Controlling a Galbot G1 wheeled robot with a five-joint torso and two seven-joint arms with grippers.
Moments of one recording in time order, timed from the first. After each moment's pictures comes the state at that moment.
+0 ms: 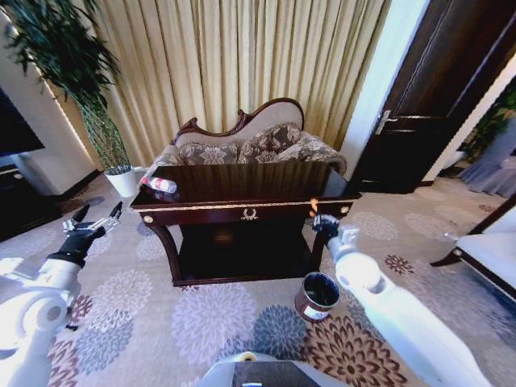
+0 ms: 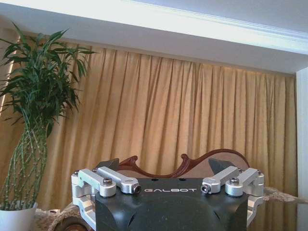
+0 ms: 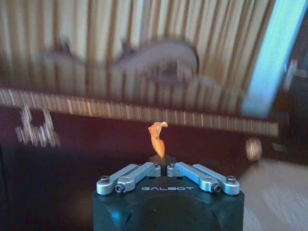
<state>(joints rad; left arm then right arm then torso) 1.56 -1.04 -1.12 -2.14 -0.86 0.14 0.15 -1.16 0.88 0.25 1.94 0.62 -0.41 0.47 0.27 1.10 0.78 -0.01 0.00</state>
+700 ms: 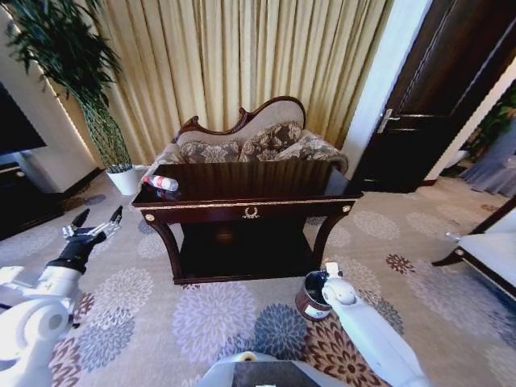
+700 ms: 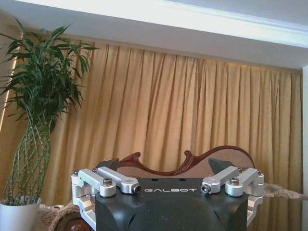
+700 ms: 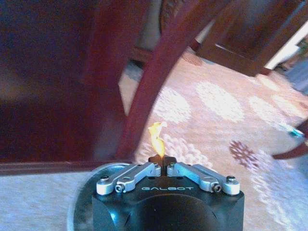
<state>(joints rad) 1.60 -1.06 -1.13 -2.17 -0.85 0.12 0.15 -1.02 1.11 0.23 1.24 0.39 -0.47 0.49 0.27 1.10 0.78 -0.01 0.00</state>
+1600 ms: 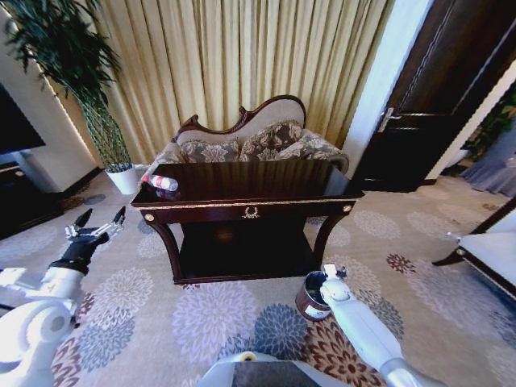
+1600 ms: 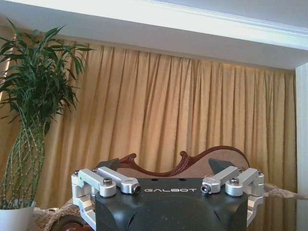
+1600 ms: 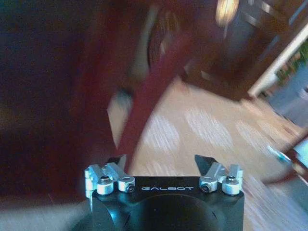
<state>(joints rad) 1.60 -1.07 -1.12 -2.19 -0.84 0.12 0.15 -1.00 1.11 0.22 1.28 0.35 -0.32 0.51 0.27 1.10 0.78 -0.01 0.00</state>
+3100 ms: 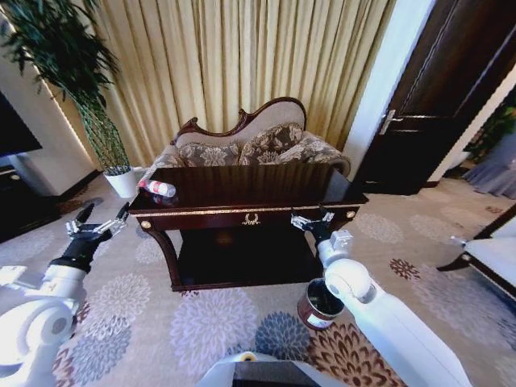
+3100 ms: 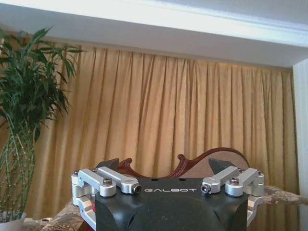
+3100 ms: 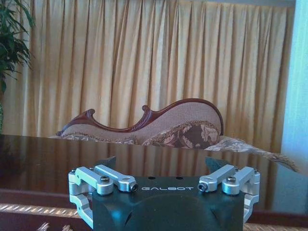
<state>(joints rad) 1.60 -1.09 -1.12 -2.27 -0.81 0.16 0.12 -1.12 0.90 0.20 2.11 0.57 -0.24 0.47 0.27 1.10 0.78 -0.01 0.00</state>
